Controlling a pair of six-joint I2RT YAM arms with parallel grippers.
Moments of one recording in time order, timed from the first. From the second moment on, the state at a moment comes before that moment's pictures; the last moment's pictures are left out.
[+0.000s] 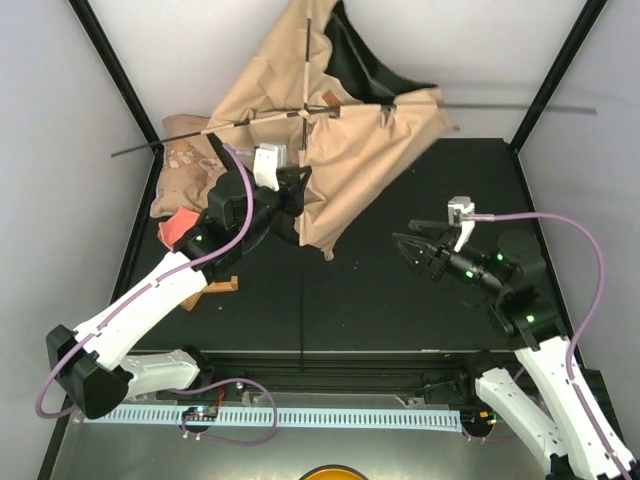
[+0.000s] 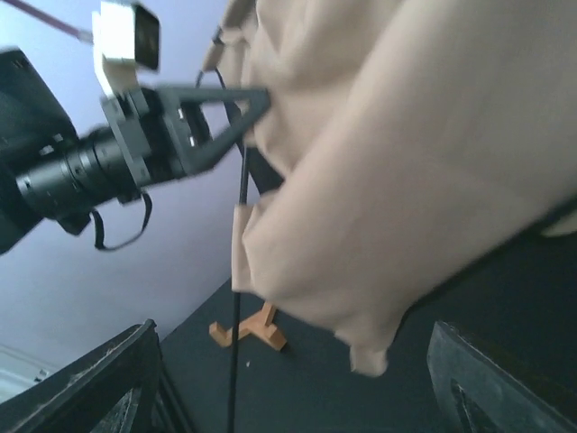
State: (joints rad) left arm -0.66 1.16 1.11 -0.05 -0.01 -0.37; right arm 0.36 0.60 0.81 -0.28 -0.57 0.44
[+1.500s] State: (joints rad) left arm -0.66 1.26 1.35 0.12 -0.13 -0.42; right arm 0.89 1.14 0.62 0.05 -0.27 0.31
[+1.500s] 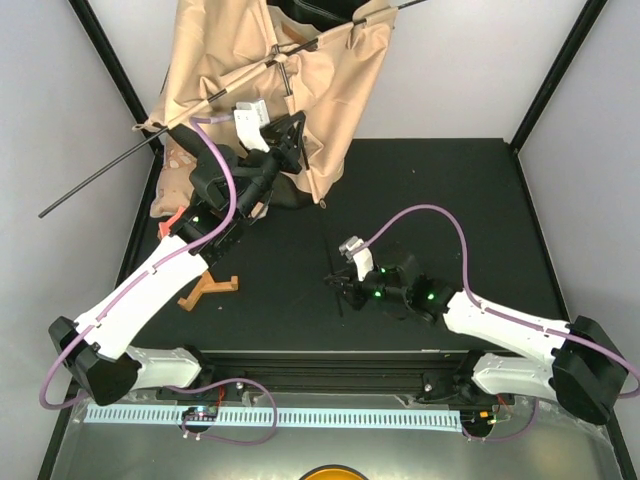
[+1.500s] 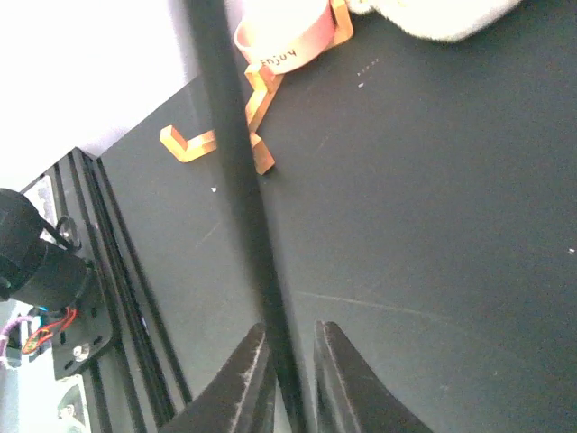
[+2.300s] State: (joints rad) left arm -0.66 1.20 1.11 0.15 0.00 -0.63; right arm 0.93 1.07 0.63 0.03 -0.08 0.24
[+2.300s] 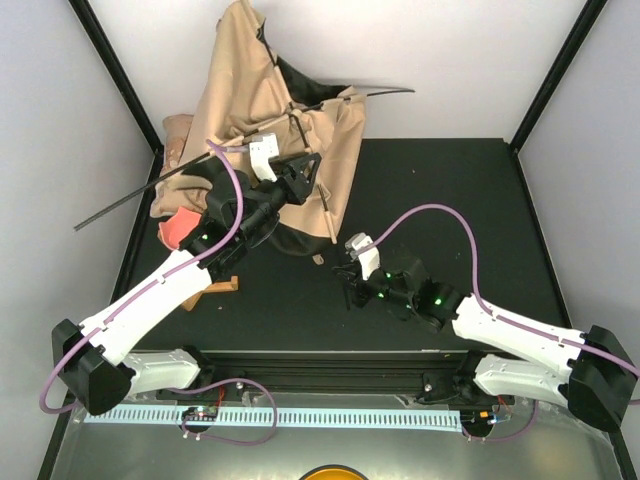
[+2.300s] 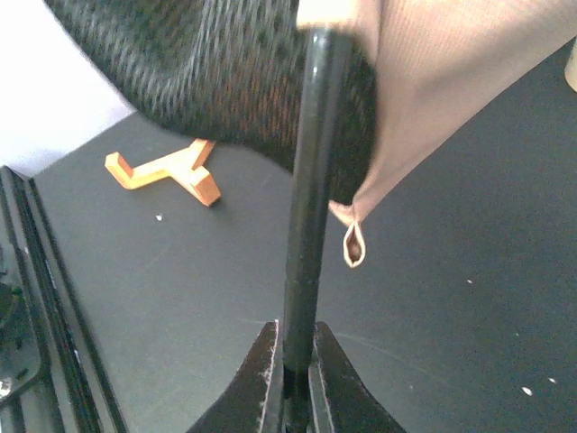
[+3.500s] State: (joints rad) left arm -0.50 1.02 0.79 -0.23 0.19 -0.97; right arm 0.96 1.10 0.54 0.02 0.04 0.22
